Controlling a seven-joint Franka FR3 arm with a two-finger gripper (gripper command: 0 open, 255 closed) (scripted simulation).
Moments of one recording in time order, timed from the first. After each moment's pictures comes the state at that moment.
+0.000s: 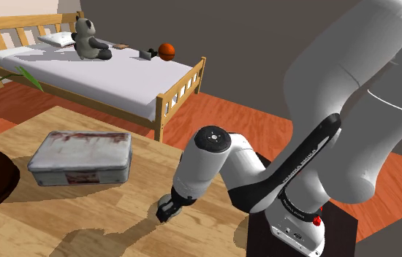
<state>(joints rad) 0.37 -0.01 0.50 -2.72 -0.28 2.82 1.18</state>
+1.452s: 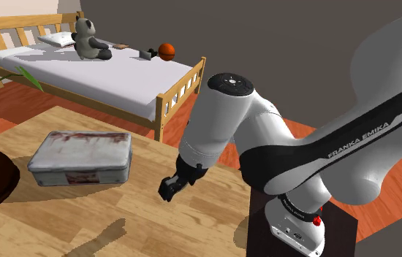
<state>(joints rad) 0.49 -0.35 0.43 -2.67 0.07 2.46 0.91</state>
